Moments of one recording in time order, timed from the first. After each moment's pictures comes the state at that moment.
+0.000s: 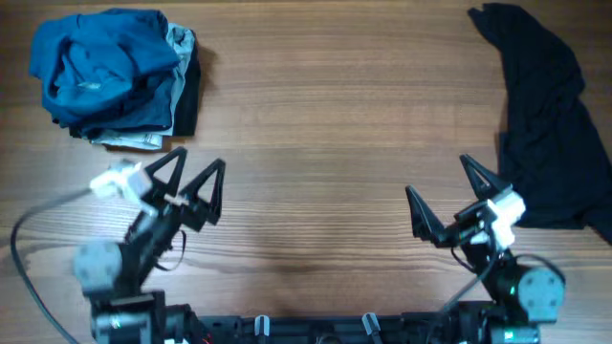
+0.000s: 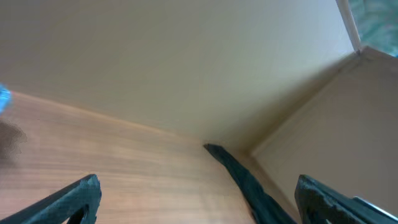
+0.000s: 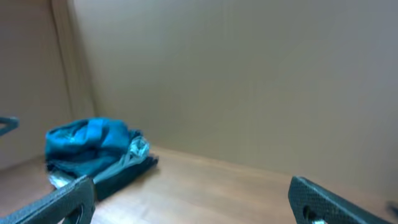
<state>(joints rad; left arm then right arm) 0.13 0.44 0.41 0.08 0.65 -0.65 0.00 0.19 0.23 0.18 -0.51 0.16</state>
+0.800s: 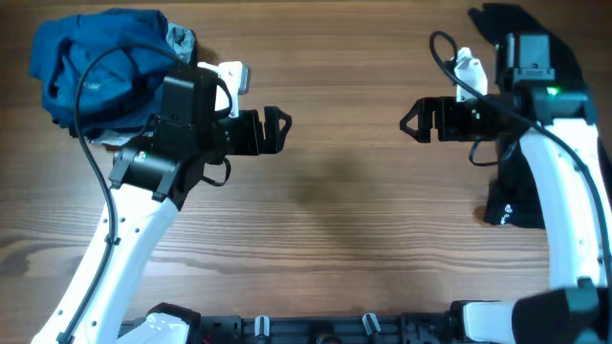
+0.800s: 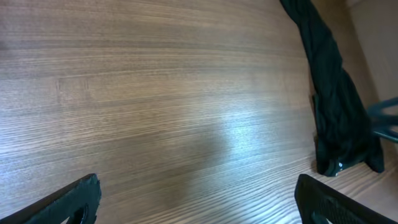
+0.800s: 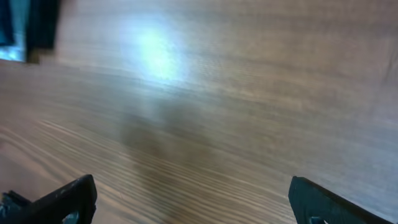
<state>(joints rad) -0.31 1.30 1.22 -0.72 0.30 -0.35 0.00 1.55 1.46 -1.15 -0.40 -0.06</state>
